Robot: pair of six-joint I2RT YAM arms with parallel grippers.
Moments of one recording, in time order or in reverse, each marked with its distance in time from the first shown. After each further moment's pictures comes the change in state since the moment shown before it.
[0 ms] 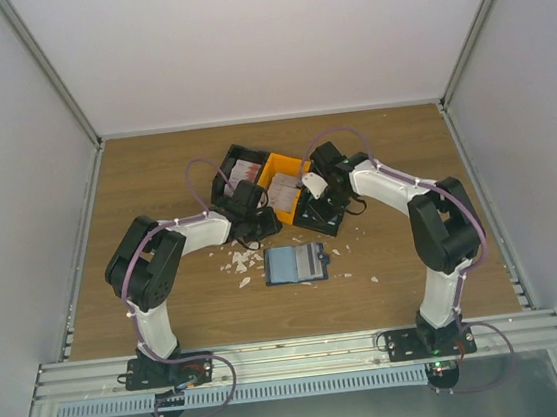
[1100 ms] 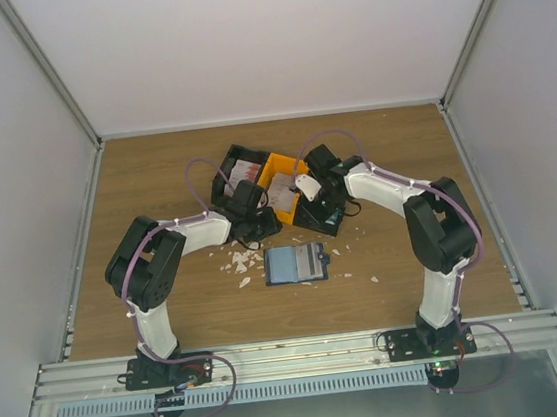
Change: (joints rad) left arm 0.000 0.000 0.000 0.000 0.000 0.000; right arm 0.034 0.025 -0.002 0.052 -0.006 -0.021
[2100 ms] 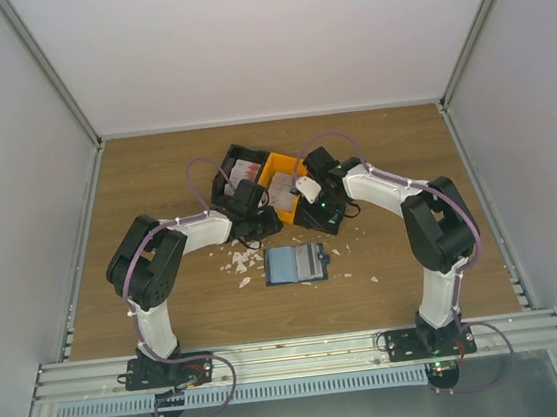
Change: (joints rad) left arm -0.001 0.010 0.013 -0.001 0.000 0.000; right arm 0.007 0.005 -0.007 -0.007 0.054 -0.007
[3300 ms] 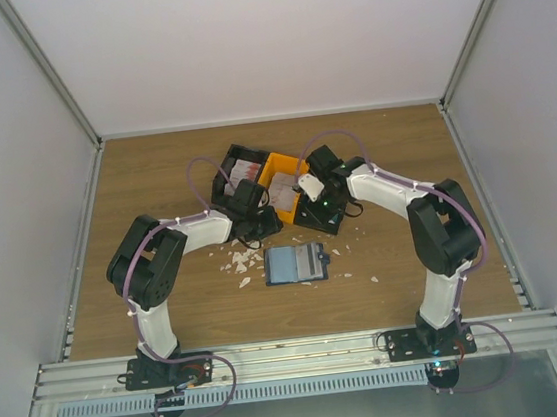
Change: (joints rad) left arm 0.000 0.002 0.005 -0.008 -0.002 0.000; right arm -0.006 -0.037 -0.017 0.007 0.007 0.018
